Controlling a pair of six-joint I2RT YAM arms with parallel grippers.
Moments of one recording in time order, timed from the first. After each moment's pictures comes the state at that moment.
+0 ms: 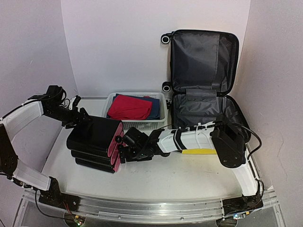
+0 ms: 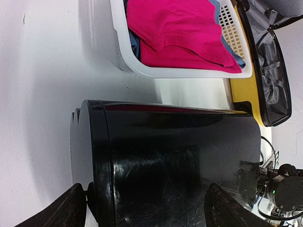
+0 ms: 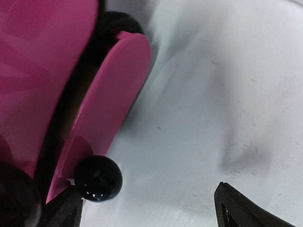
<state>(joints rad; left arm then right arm) -0.07 1.32 1.08 -0.75 0.55 -0.16 1.14 2.25 1.65 -0.39 0.17 0.79</state>
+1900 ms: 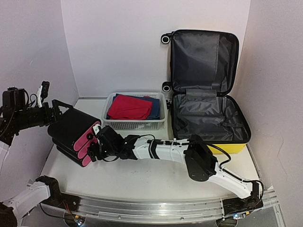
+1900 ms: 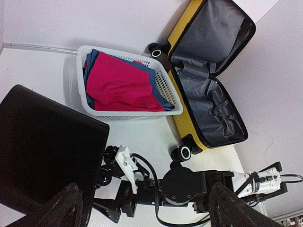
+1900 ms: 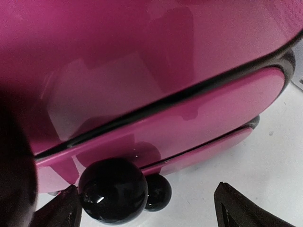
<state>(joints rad) -0.08 0.68 1.05 -0.81 0.54 -0.35 1.21 2.67 2.32 -0.25 0.10 0.44</state>
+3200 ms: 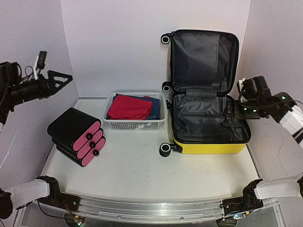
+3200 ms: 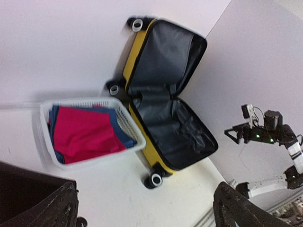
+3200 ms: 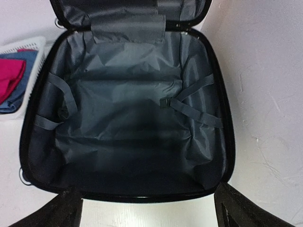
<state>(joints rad) -0.09 0.88 1.33 -0.73 0.70 -0.35 0.46 1.11 1.22 -0.93 0.40 0.31</state>
